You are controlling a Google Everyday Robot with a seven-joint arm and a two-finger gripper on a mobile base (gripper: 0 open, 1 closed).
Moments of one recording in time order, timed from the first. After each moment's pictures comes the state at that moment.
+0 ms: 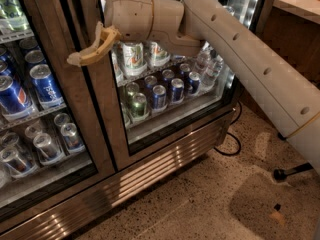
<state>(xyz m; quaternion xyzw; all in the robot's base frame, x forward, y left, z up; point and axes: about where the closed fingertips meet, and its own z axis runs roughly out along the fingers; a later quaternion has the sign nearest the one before) 0.503 0.154 1.093 -0.57 0.18 0.46 0.66</state>
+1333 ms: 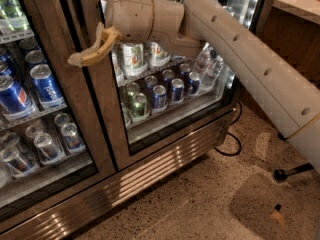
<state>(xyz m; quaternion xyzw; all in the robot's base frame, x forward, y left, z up) 0.507 0.149 1.091 -0.57 0.19 0.45 0.66</state>
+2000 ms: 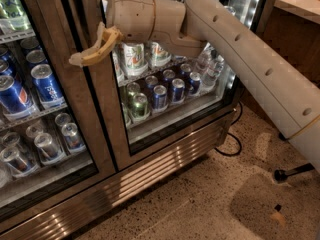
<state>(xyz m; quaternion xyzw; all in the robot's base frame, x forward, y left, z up) 0.507 0.150 1.091 -0.57 0.19 0.45 0.66</state>
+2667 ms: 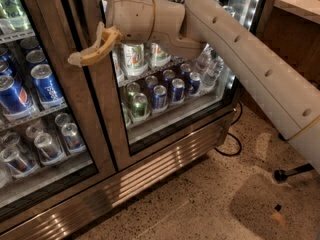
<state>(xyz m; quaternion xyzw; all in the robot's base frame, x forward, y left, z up) 0.506 0.152 1.091 -0.57 0.19 0.46 0.66</state>
